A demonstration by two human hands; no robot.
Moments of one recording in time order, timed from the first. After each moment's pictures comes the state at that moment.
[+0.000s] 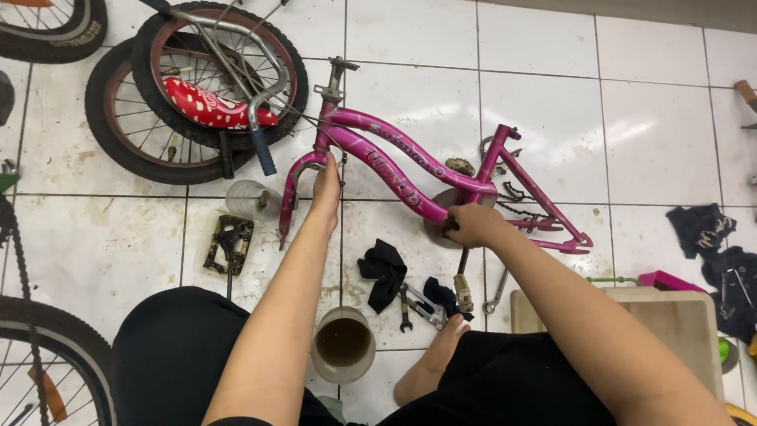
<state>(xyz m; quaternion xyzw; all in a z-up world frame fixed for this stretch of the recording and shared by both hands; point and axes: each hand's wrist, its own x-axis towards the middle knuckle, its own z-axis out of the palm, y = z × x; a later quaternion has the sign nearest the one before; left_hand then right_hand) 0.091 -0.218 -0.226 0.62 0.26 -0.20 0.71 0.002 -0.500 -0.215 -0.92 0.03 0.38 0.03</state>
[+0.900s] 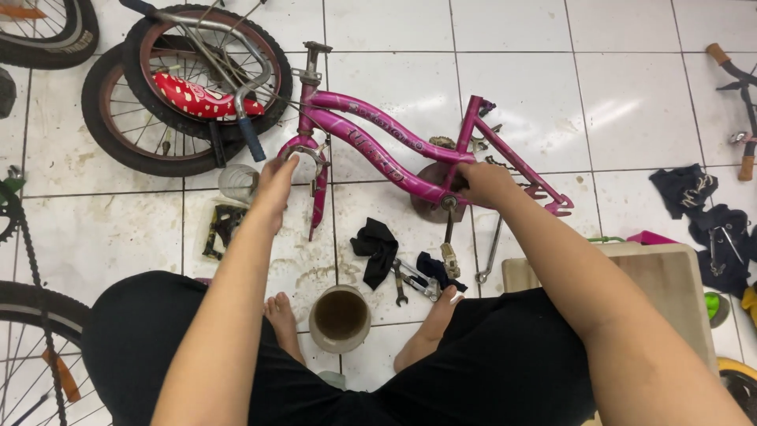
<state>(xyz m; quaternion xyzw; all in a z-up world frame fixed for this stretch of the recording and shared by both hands) 0.040 -0.151 -0.136 0.74 0.20 -0.20 0.61 -0.019 -0.539 -0.192 -0.96 0.05 0.29 0.01</state>
